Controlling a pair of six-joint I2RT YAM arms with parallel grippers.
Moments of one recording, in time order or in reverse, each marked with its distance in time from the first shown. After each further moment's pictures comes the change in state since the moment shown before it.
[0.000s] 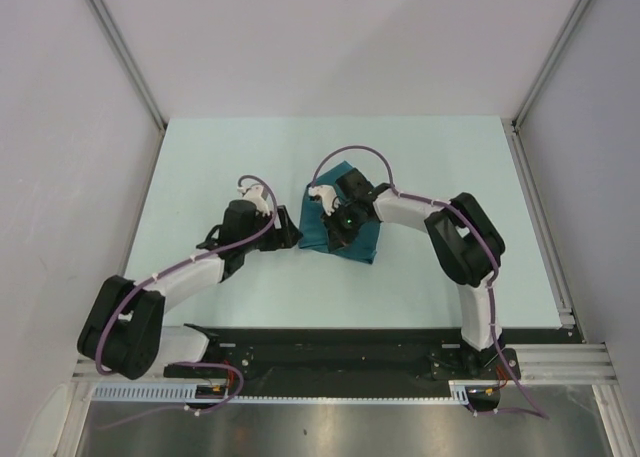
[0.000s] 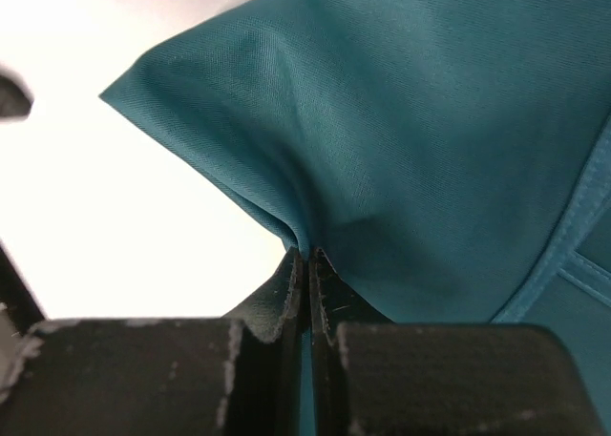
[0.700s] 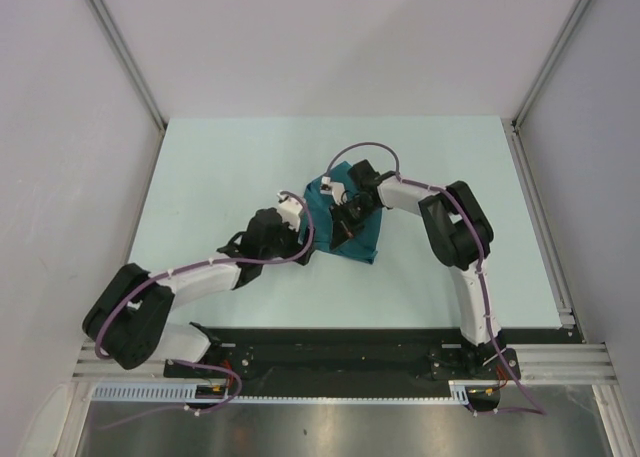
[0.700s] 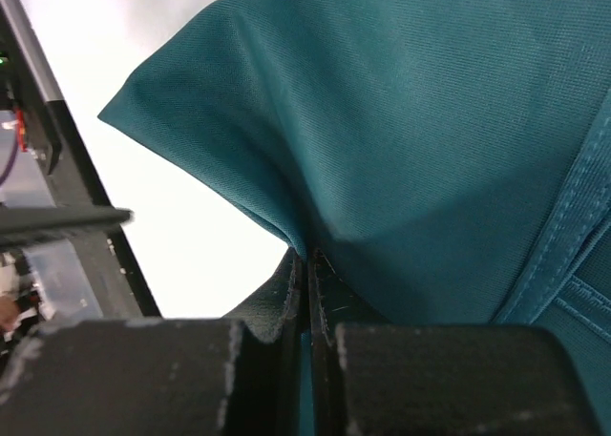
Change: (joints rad) left arm -0.216 0.032 -0.014 0.098 -0.148 0.373; right arm -0.128 0.167 0.158 -0.160 -0.307 0.066
